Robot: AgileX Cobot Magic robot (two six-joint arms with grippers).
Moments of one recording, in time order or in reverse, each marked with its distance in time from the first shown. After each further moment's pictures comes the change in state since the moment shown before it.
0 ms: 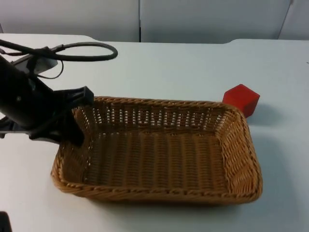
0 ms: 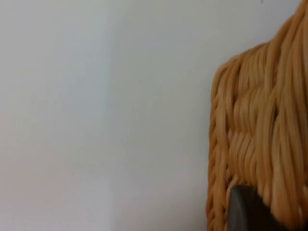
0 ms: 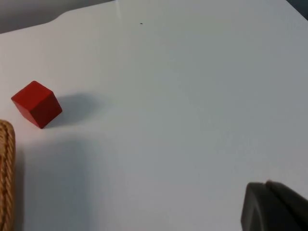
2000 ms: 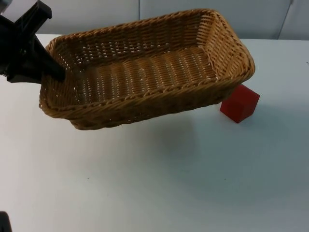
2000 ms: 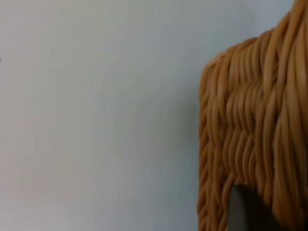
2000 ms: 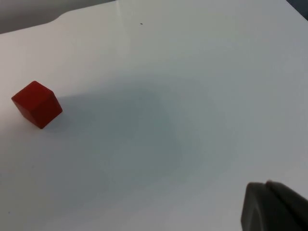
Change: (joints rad) right arm 0.000 0.000 0.000 0.000 0.000 0.000; left arm 0.229 -0.041 -0.175 -0.106 0.314 -0.049
